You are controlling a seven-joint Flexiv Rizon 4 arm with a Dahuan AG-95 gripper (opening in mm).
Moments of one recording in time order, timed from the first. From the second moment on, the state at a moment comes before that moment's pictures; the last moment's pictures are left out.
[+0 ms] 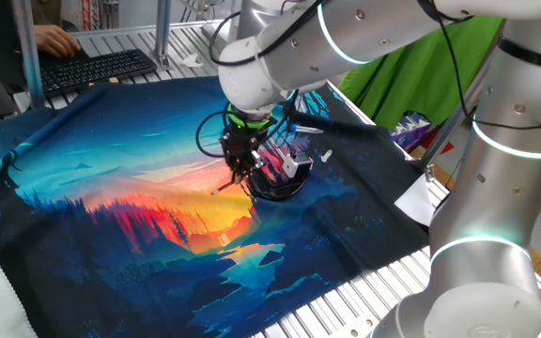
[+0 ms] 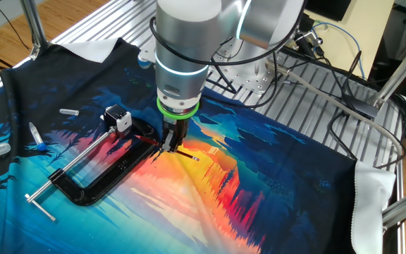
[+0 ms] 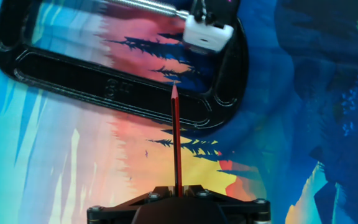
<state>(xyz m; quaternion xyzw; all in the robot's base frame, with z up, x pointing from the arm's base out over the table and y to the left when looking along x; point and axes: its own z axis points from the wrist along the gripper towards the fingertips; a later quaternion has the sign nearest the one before) 0.513 -0.002 0.060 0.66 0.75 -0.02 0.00</state>
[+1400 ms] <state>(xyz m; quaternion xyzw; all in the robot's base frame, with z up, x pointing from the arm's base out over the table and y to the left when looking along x) 0.500 -0.018 0.053 0.69 0.72 -0.03 0.02</state>
